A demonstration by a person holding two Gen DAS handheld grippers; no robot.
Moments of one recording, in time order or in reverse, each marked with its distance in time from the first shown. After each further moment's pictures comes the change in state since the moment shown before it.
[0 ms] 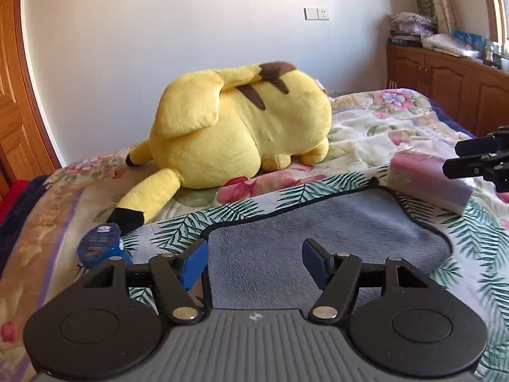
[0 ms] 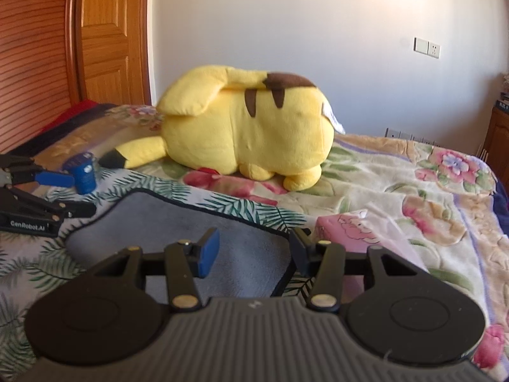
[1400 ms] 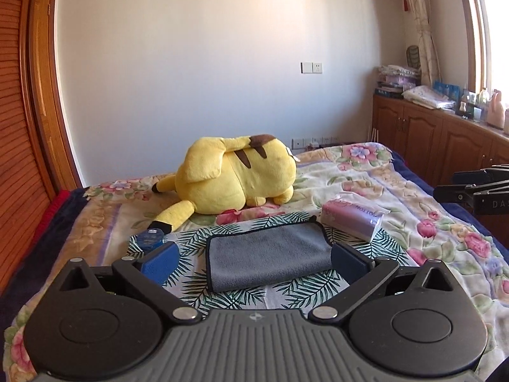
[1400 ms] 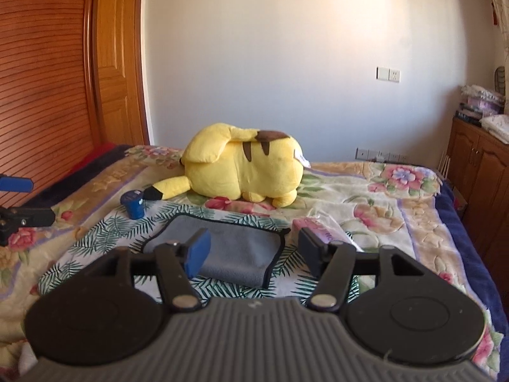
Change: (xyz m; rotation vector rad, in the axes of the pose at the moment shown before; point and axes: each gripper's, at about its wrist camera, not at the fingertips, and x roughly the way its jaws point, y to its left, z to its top) left arm -0.260 -0.032 0.003 -0.082 -0.120 -0.009; right arm -0.210 0.040 0.008 0.079 -0.091 -0.070
